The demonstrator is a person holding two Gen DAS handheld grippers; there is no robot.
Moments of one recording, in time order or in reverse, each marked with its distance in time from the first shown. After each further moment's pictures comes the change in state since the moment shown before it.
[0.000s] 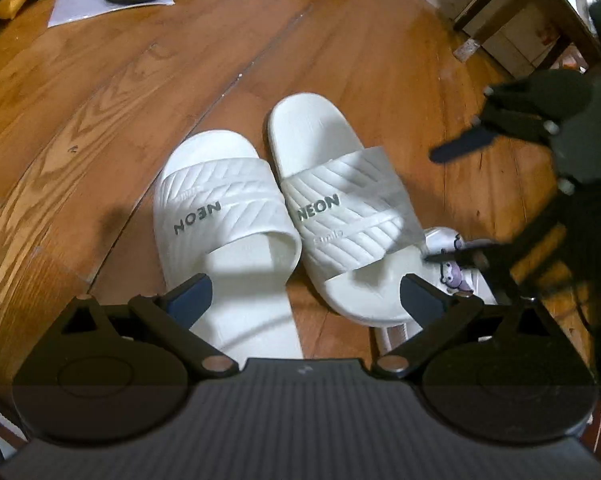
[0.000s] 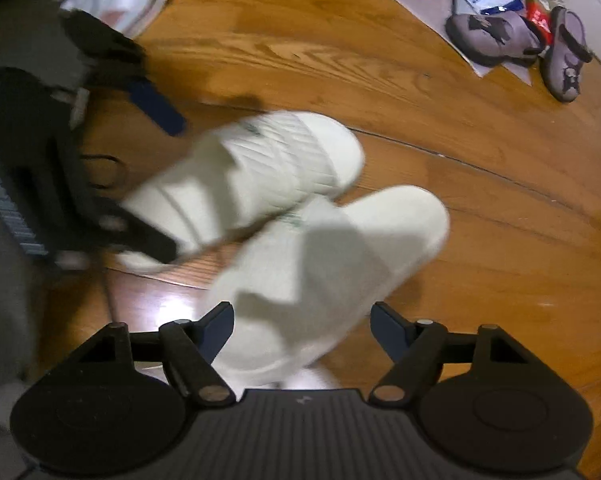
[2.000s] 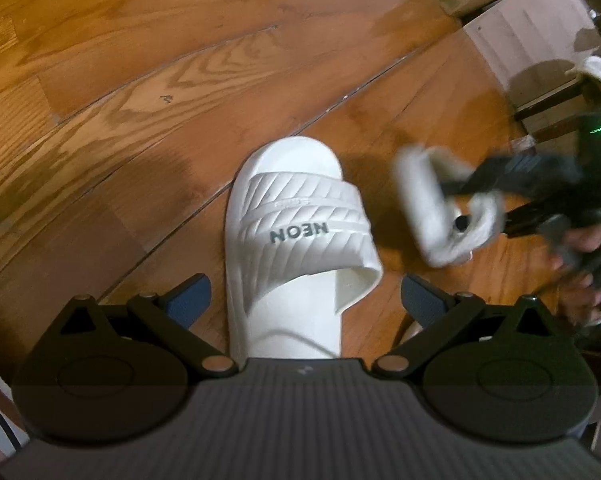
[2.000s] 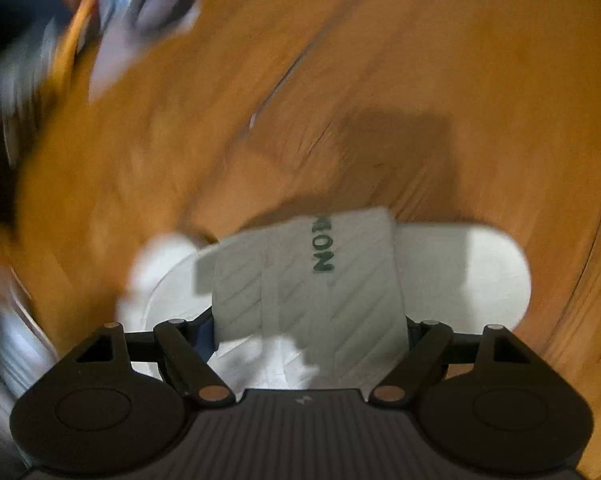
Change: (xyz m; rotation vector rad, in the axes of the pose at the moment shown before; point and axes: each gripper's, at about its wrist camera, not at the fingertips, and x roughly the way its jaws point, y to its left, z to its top) left arm -0.011 0.074 -0.006 -0.365 -0.058 0.011; right arm 0.056 -0.136 -0.049 1.429 -0.132 0.405
